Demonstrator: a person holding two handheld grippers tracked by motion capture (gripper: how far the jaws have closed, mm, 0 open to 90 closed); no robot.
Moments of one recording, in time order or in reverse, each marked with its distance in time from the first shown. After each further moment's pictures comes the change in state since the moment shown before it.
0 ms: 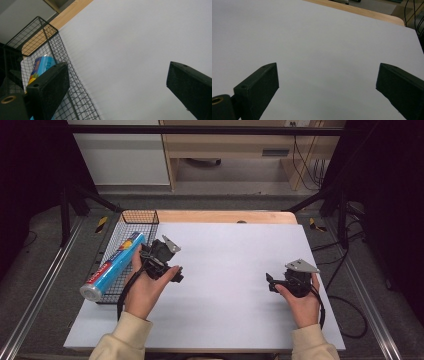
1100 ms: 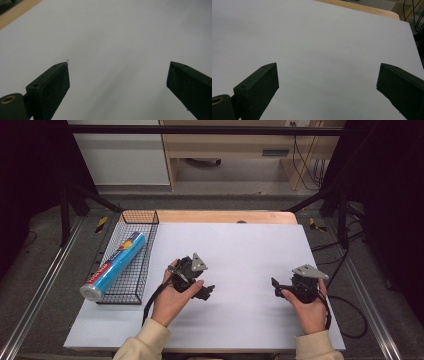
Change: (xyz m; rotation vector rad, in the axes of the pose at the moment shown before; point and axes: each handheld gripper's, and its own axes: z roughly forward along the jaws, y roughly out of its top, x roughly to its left) left arm -0.065 -0.007 0.053 -0.180 -0.372 0.052; right arm -0.008 -0.012 -0.017 0.004 0.002 0.019
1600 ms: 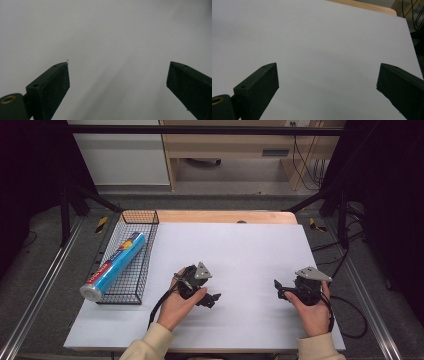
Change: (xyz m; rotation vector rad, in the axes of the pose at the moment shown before) left arm -0.007 -0.020 0.026 -0.051 -0.089 -0.010; right arm -0.005 -0.006 -0.005 0.008 -0.004 0.005
